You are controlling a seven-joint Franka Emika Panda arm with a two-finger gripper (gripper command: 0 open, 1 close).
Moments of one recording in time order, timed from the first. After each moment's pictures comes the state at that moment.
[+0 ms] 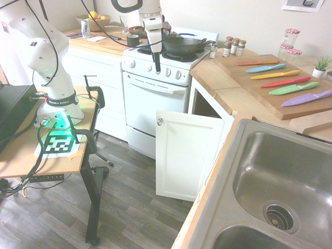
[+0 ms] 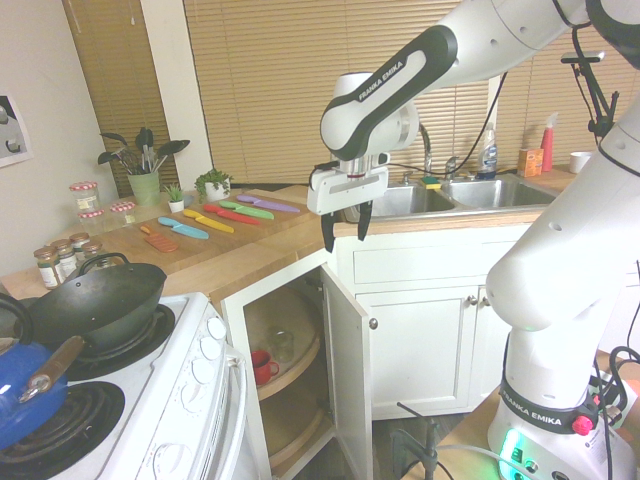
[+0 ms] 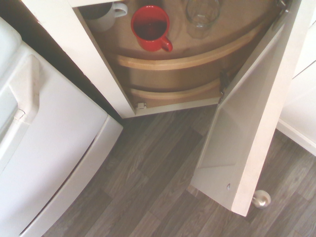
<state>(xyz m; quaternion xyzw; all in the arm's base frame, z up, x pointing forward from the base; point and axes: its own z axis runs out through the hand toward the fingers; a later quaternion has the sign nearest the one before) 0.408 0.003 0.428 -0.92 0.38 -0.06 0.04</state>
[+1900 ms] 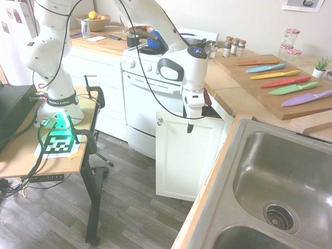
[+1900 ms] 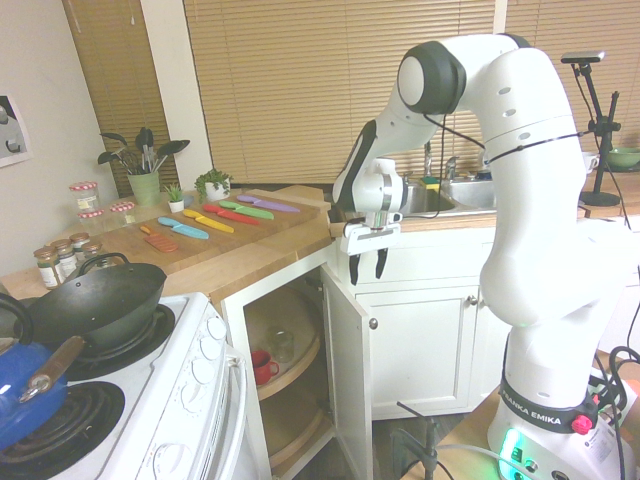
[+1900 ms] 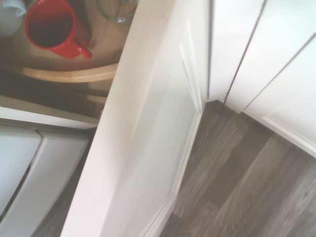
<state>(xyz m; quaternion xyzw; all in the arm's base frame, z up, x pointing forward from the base) 0.550 -0.194 0.223 -0.91 0.40 0.00 0.07</state>
